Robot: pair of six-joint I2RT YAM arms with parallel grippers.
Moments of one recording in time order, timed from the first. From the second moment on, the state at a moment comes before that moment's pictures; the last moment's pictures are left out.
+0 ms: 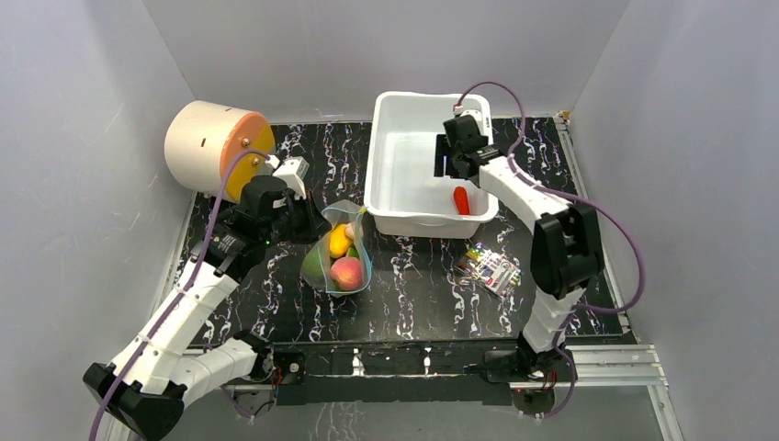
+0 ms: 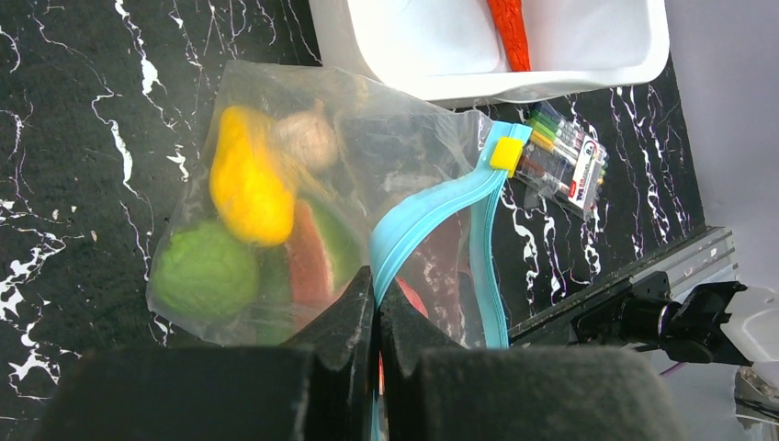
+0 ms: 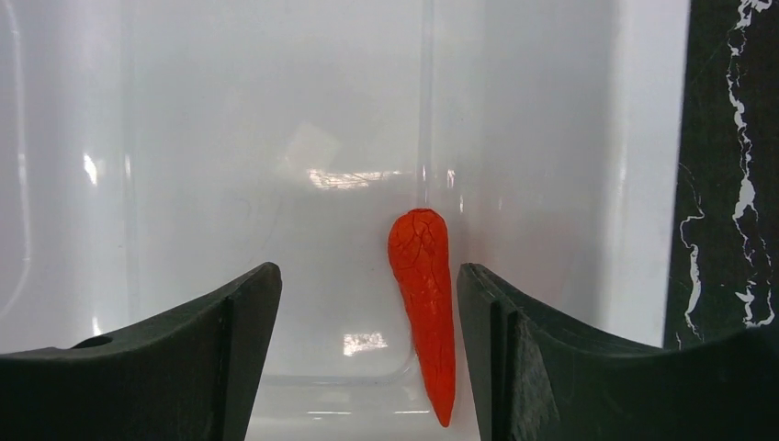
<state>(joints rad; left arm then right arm) -0.51 0.97 1.07 -0.73 0.09 -0.46 0.36 1.77 1.47 -0.45 0.30 0.31</state>
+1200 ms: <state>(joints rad) -0.51 0.96 1.07 -0.74 0.09 -0.45 0.41 2.02 1.57 -0.52 0.34 0.26</state>
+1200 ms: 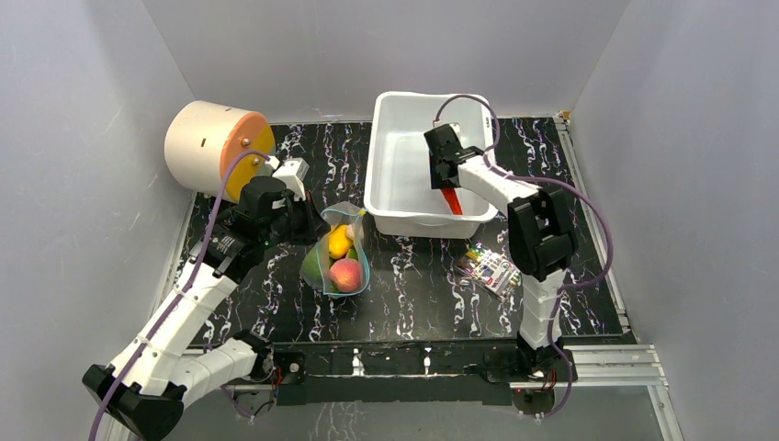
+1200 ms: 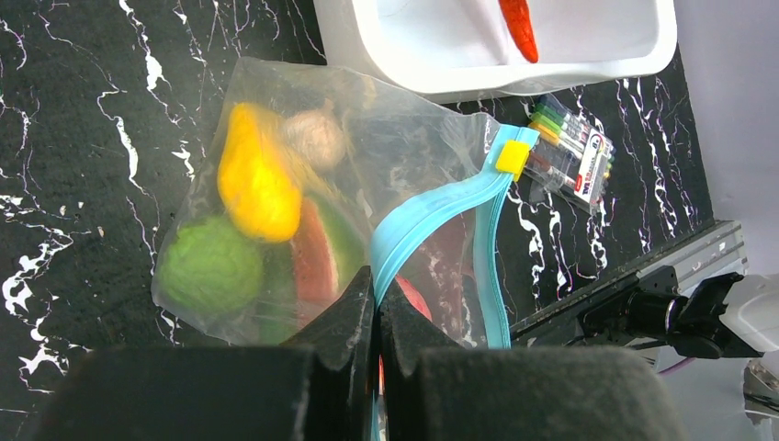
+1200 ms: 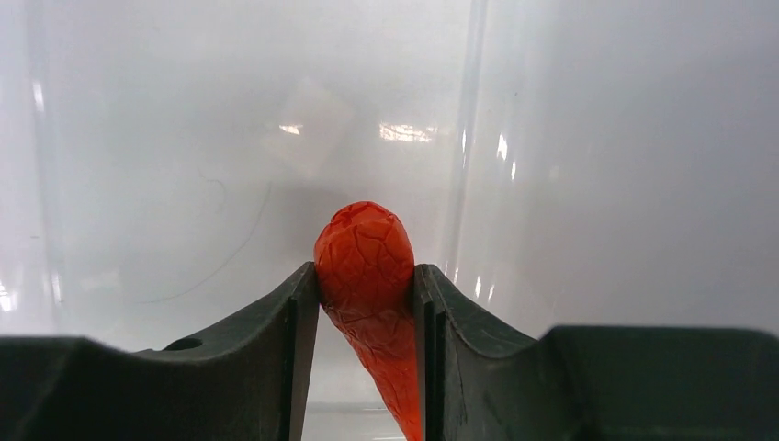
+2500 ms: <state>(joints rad) -0.51 0.99 1.07 -0.70 0.18 -0.54 0.52 1.16 1.19 0.08 -0.35 0.27</state>
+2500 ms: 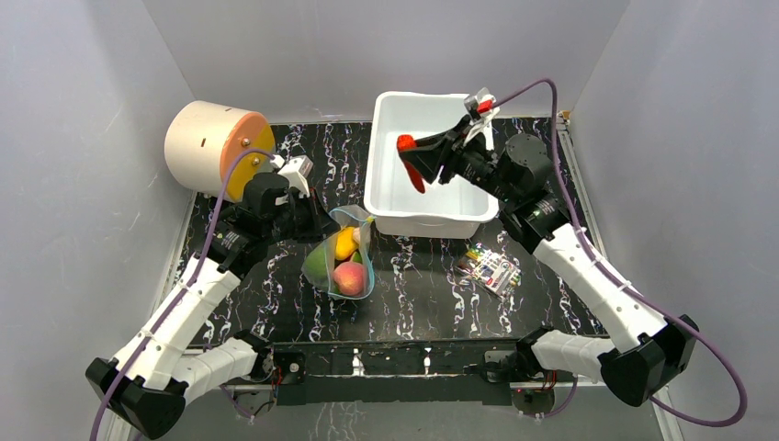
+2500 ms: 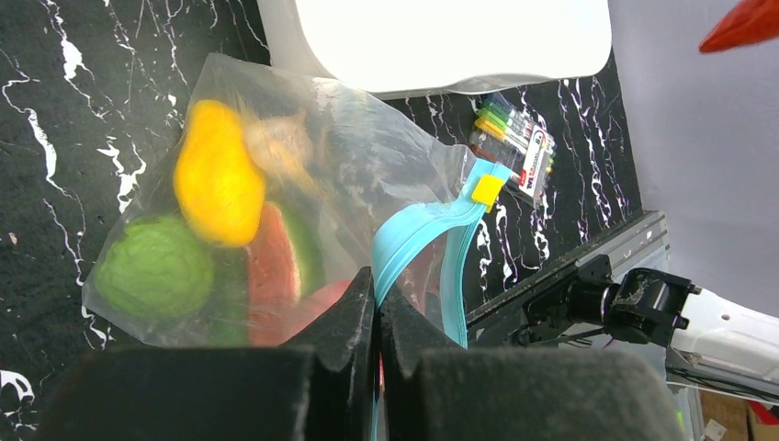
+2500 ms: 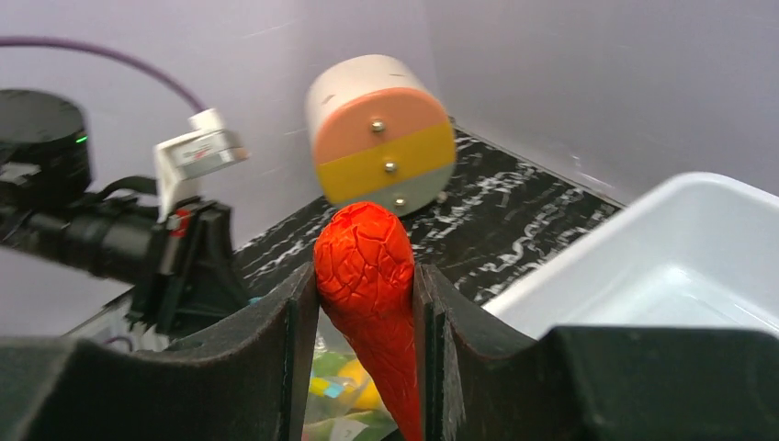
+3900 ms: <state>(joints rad) -0.51 1.02 1.08 -0.65 0.54 -0.44 0.90 1.19 1.00 -0.19 -0.76 -0.73</state>
